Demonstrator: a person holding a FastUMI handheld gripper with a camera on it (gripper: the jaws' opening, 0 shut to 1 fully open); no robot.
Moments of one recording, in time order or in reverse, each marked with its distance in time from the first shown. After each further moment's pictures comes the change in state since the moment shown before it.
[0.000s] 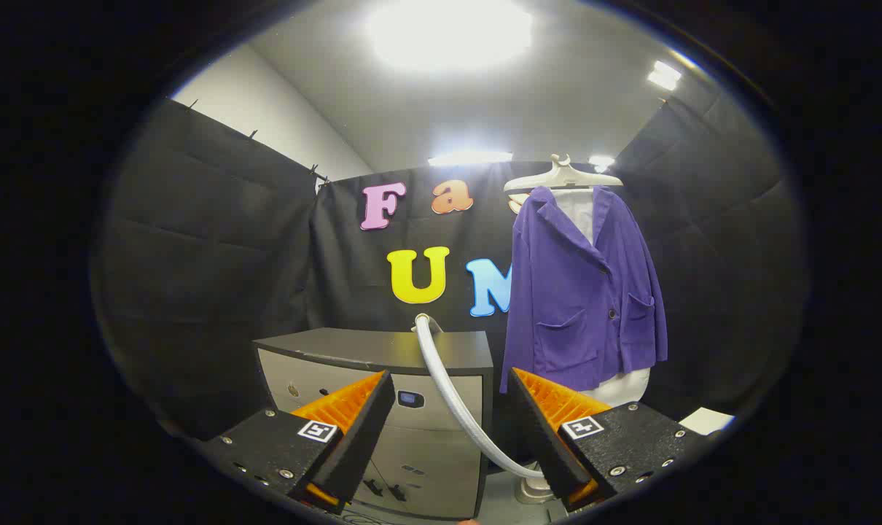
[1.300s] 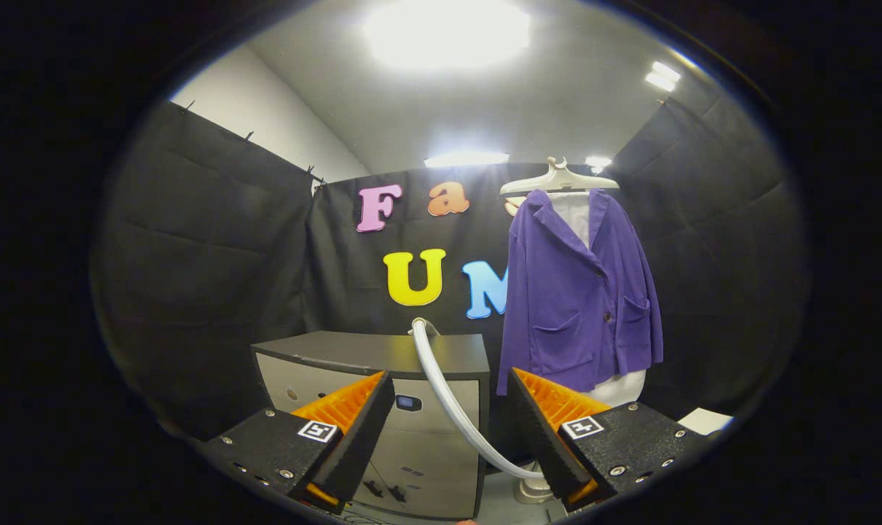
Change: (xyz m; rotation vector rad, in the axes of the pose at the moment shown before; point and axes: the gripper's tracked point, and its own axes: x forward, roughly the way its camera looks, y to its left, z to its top) arm 0.001 0.001 0.018 0.008 -0.002 -0.009
